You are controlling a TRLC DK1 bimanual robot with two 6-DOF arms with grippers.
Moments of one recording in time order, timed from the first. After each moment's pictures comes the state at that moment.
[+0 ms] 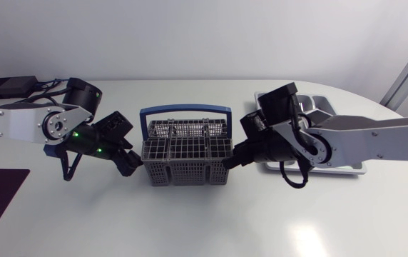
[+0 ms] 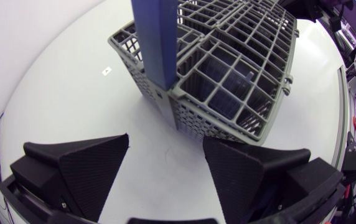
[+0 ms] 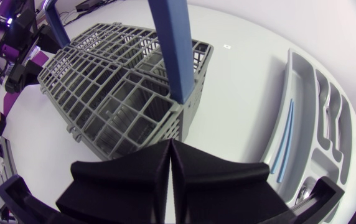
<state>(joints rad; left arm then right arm) -0.21 1.61 0.89 -0.32 0.29 0.58 0.52 1.59 0.83 -0.07 -0.08 0.02</state>
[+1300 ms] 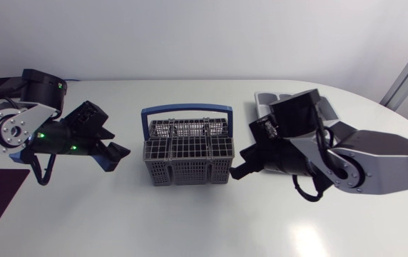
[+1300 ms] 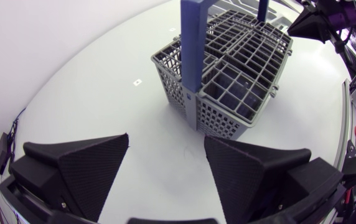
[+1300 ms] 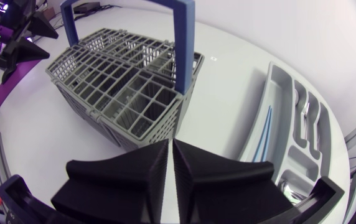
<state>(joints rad) -0.12 1.39 0.80 -0.30 0.30 0.57 0.57 1.42 0.71 -0.05 0.07 -0.01</state>
